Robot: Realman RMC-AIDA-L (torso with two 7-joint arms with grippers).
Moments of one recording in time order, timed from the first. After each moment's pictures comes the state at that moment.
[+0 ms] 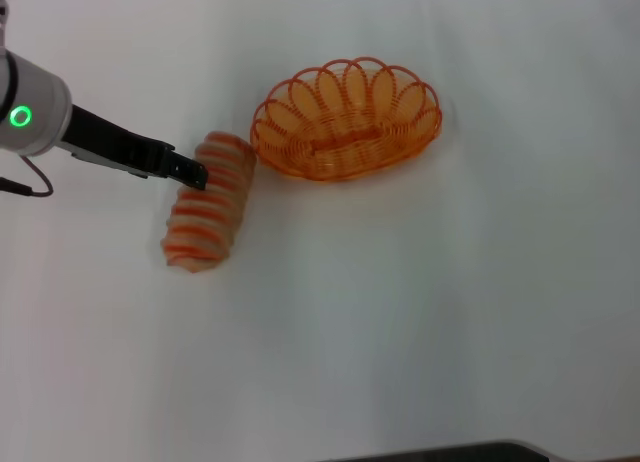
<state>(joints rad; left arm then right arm) -0.62 -2.16 1.18 1.26 2.63 1.51 -2.73 0.47 2.08 -0.55 -0.84 -1.79 -1.12 1.70</state>
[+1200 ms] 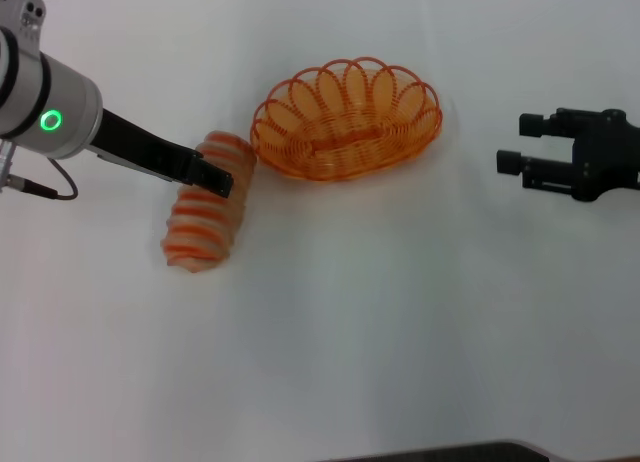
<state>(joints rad) -0.61 -2.17 1.28 1.31 2.61 1.51 -2.77 0.35 2.07 -0.56 -0.78 -2.05 -1.57 1.34</state>
